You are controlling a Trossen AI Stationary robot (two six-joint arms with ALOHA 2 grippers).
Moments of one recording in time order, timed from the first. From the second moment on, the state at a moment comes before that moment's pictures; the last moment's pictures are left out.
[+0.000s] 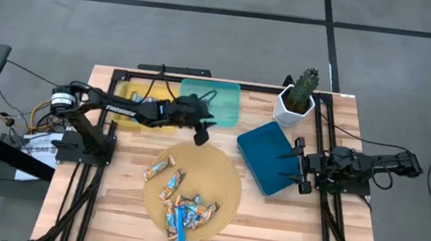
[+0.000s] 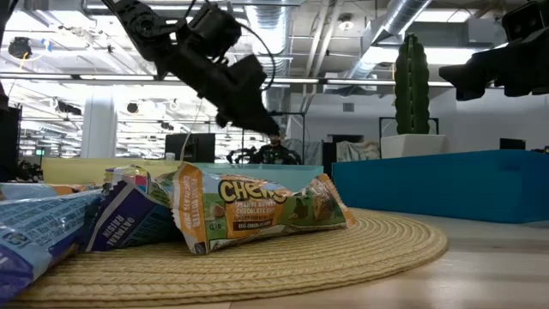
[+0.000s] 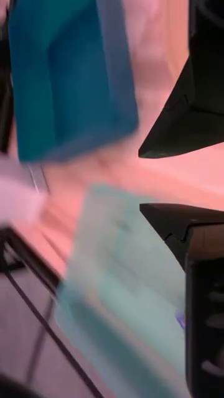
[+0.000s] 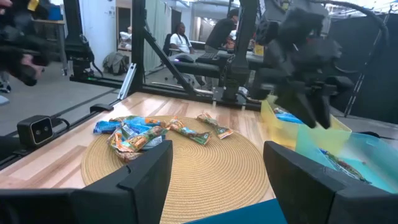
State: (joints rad) left arm 0.25 1.60 0.85 0.27 -0.08 -0.06; right arm 0.17 0.04 0.01 0.01 0.00 -0.17
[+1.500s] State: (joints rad) left arm -0.42 1.60 0.85 0.30 0.22 -0.25; right arm 0.17 0.04 0.01 0.01 0.00 -0.17
